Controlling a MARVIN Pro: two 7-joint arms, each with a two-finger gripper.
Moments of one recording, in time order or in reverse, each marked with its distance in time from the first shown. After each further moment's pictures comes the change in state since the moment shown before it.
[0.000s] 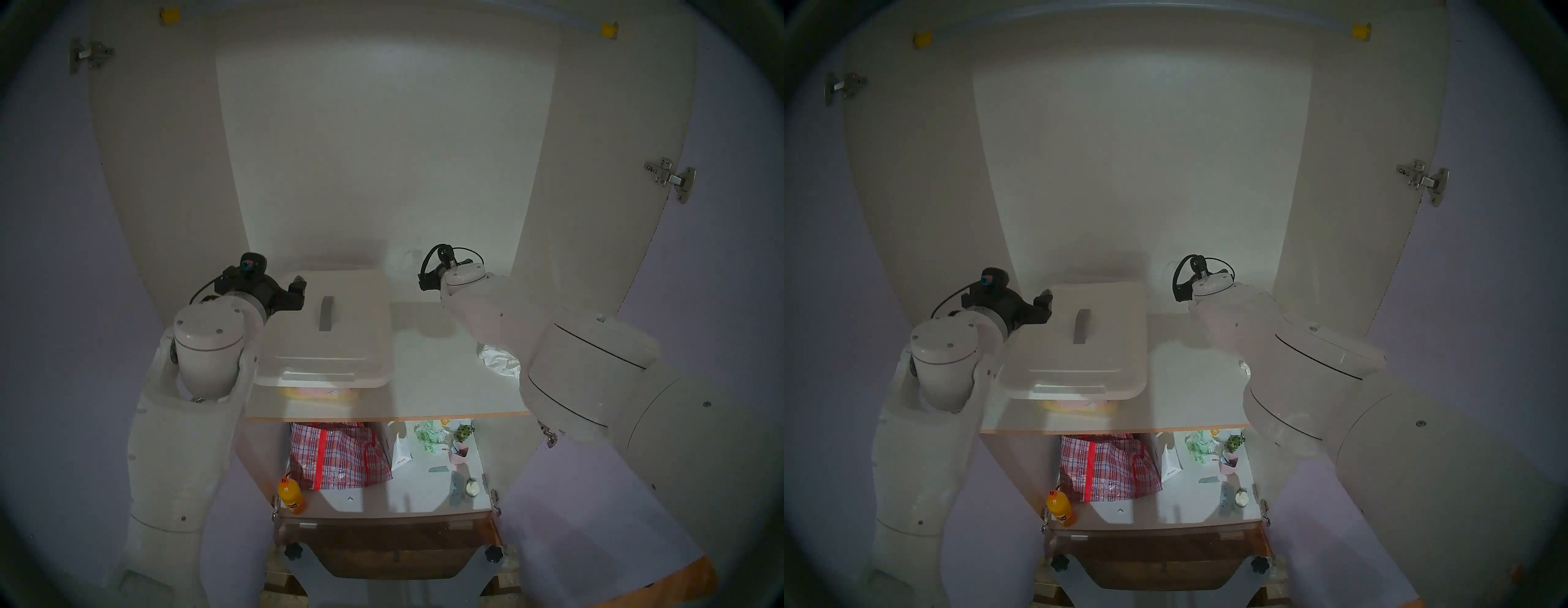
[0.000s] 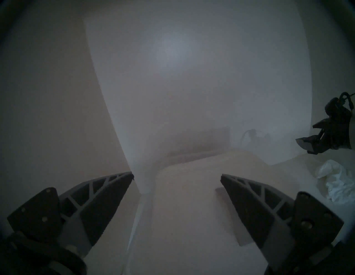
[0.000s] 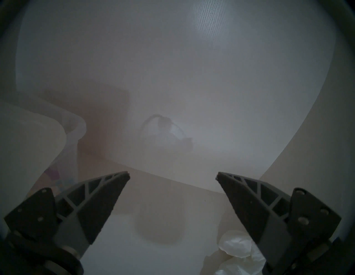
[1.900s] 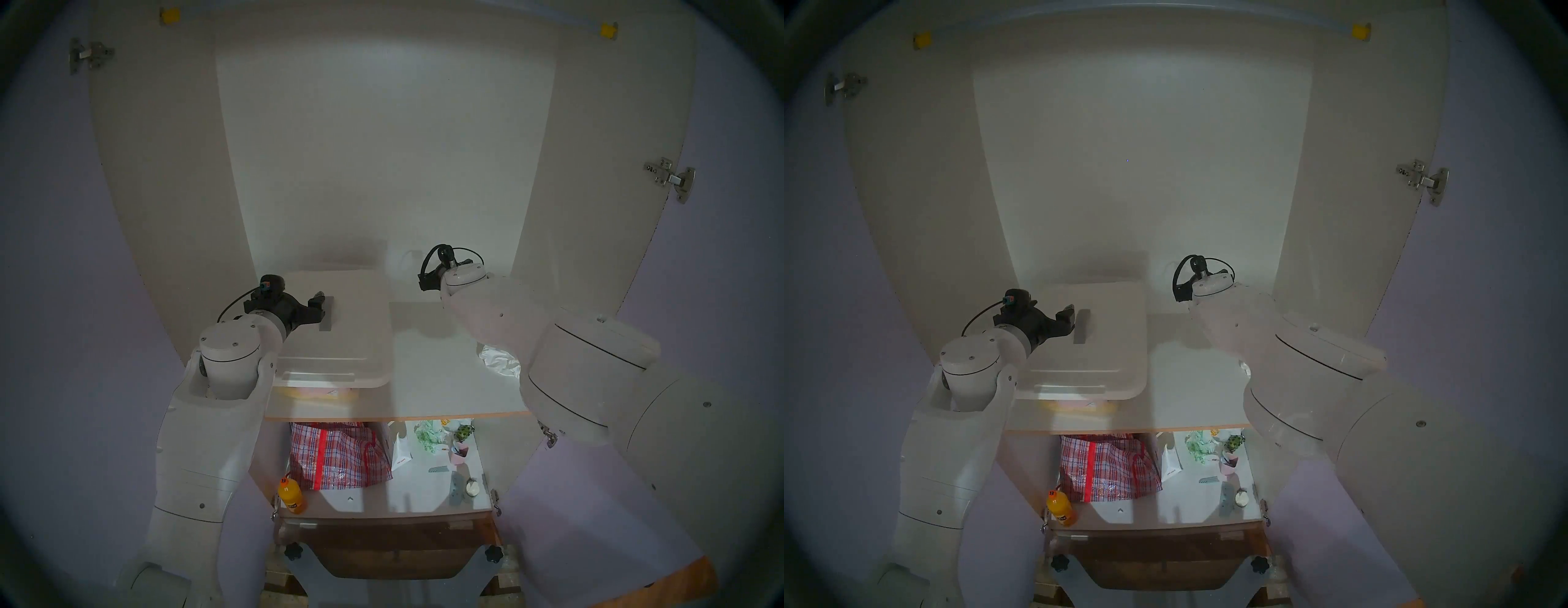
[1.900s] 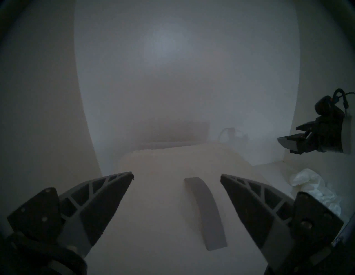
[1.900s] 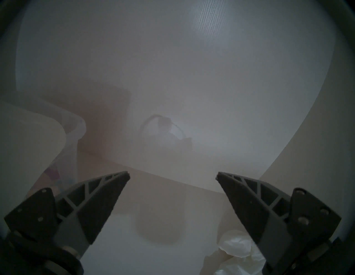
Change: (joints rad) left arm -0.127 0.027 0.034 0.292 -0.133 -0.168 -0.162; right arm -0.001 0.001 0.001 -0.002 0.000 0.000 -0.002
